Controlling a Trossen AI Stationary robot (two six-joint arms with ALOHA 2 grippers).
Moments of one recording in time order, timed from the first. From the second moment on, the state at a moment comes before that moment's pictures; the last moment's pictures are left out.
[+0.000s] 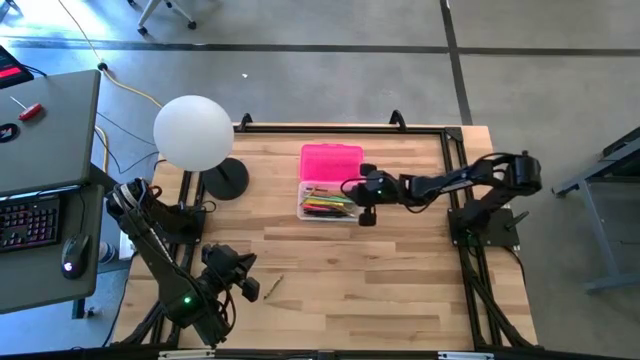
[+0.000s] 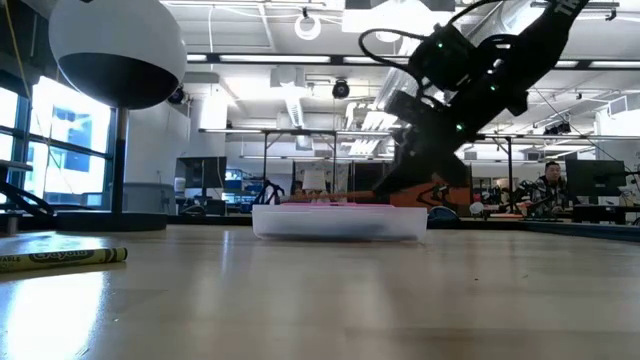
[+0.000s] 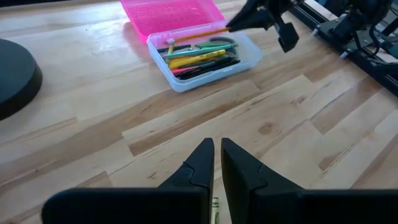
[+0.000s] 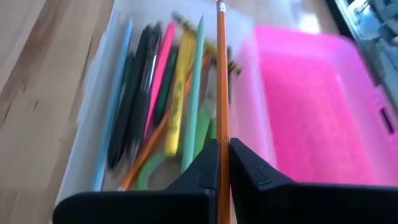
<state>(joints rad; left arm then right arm) -0.96 1.68 1.40 -1.50 -0.95 -2.17 -0.16 1.56 0.64 0.27 0.11 -0.32</state>
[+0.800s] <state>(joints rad) -0.96 1.68 1.40 -1.50 -0.95 -2.11 -0.02 1.59 0.77 0.36 -0.07 -0.20</state>
